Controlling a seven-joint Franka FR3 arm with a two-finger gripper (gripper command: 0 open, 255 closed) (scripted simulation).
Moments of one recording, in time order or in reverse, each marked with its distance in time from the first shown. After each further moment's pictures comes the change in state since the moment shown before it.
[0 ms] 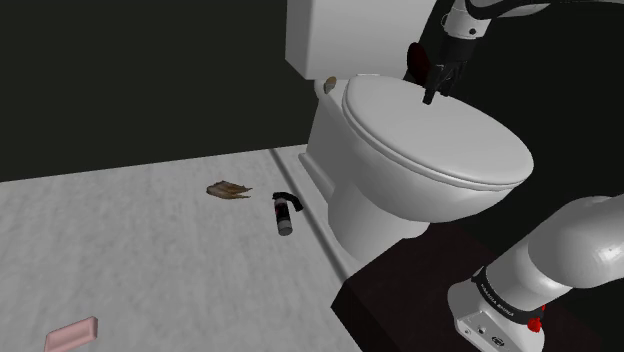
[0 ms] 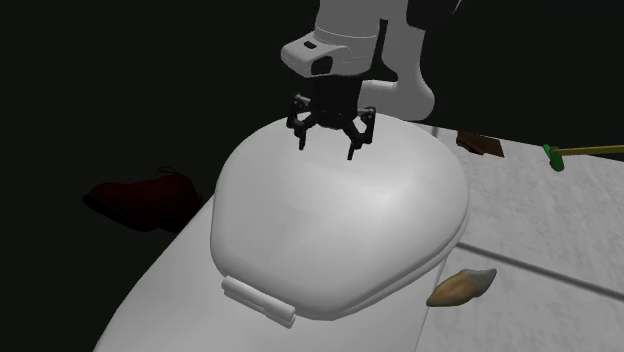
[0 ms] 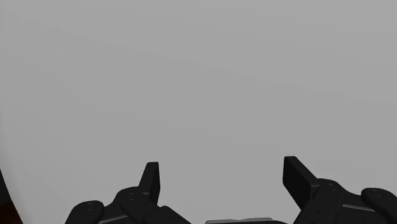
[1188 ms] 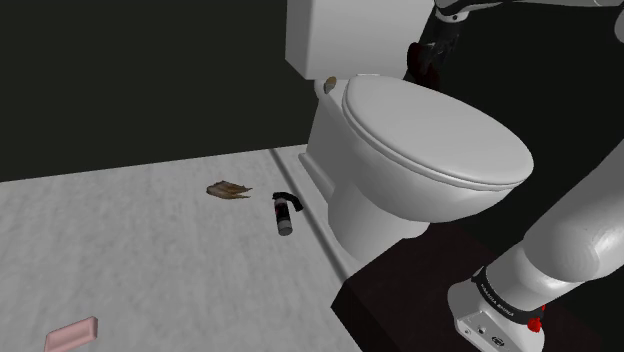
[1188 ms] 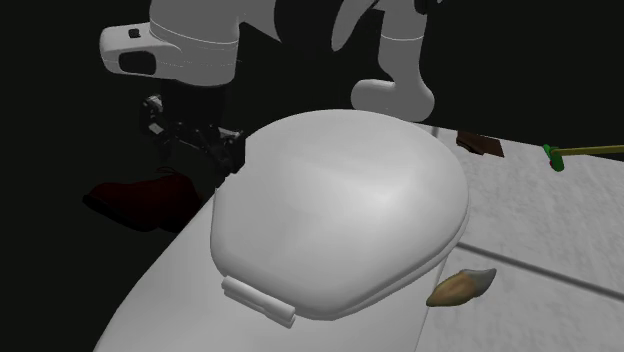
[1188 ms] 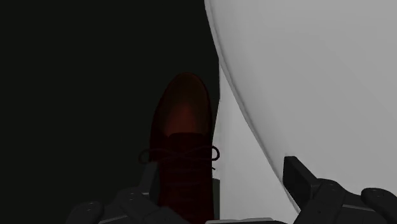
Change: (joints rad) arm -0.103 0.489 -0.116 0.526 -0.099 0.149 -0.131
